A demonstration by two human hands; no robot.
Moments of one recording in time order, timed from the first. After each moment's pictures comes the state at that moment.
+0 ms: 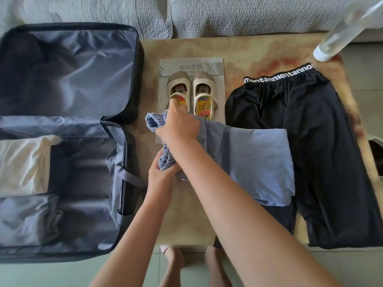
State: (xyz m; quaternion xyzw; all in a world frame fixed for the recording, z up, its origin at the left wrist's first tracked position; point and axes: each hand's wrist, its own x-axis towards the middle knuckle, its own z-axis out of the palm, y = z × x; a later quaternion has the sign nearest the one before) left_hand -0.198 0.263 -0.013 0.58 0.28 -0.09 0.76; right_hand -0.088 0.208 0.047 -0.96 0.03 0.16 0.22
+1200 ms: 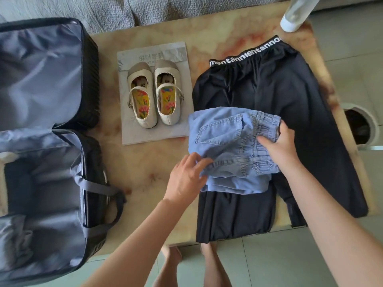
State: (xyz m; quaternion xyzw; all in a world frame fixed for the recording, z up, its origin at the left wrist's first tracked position) left_hand -0.202 0.158 -0.063 0.95 -0.20 -0.04 0.25; right_hand -0.167 -0.097 -0.059 -0.83 0.32 0.08 0.45
